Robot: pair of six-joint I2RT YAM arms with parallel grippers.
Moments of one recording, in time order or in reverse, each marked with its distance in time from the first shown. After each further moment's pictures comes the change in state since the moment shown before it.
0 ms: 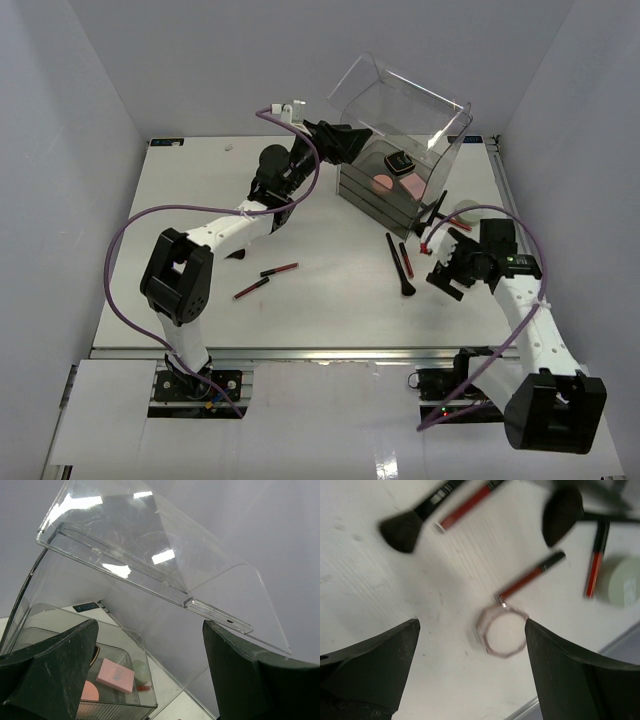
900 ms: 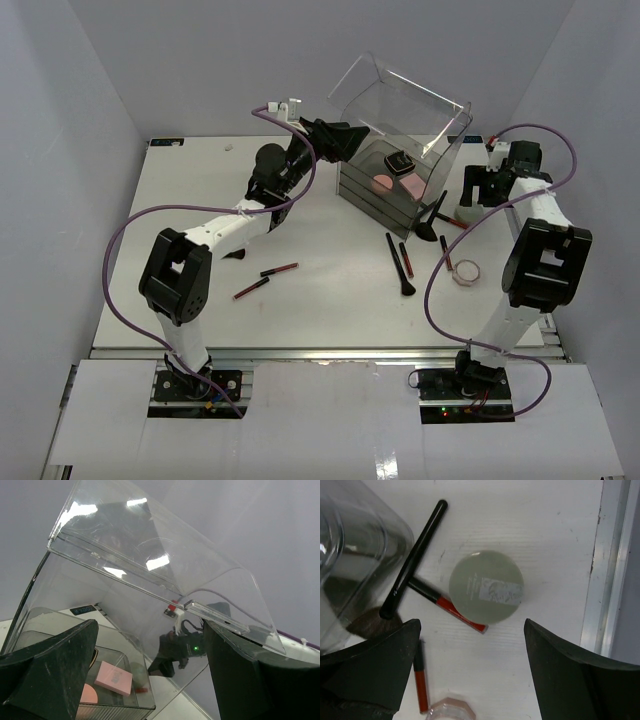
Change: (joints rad) left arm 0.015 -0.003 0.000 0.016 0.021 -0.021; right arm -0.208 0.817 0.664 0.254 0.174 0.909
